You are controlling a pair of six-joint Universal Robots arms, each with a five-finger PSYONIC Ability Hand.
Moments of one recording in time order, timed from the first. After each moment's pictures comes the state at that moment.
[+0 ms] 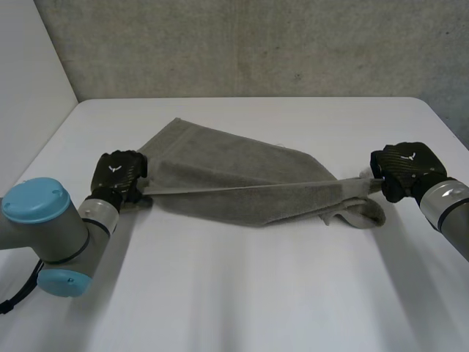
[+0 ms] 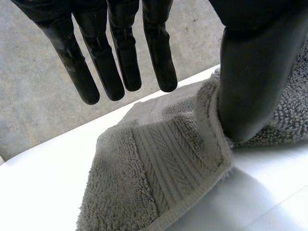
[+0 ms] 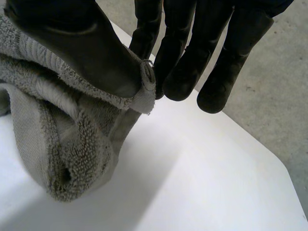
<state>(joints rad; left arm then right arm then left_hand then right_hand) 4.47 -2.21 -1.69 3.82 -1.44 3.27 1.65 -1.22 1.68 -0.19 1.27 2.69 0.67 0.67 0.67 0.67 0.49 1.34 1.34 1.36 1.35 1.17</state>
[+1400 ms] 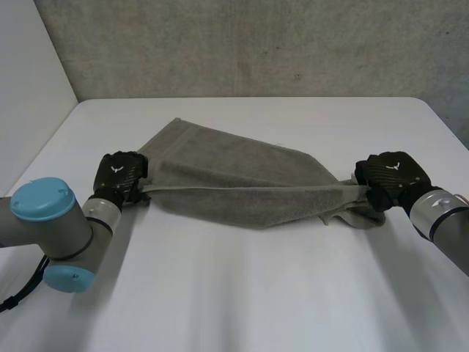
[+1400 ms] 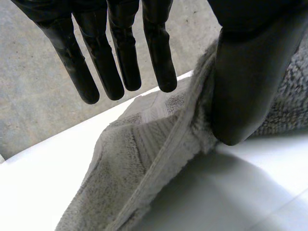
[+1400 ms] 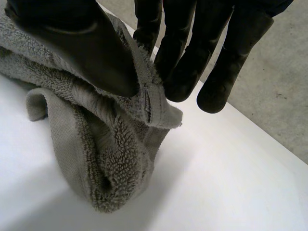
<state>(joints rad) 4.48 -2.27 -1.63 3.82 -1.44 3.29 1.66 -1.19 1.71 -0.22 1.18 2.69 0.63 0.66 0.65 0.65 0.45 1.34 1.35 1.35 1.35 1.17</state>
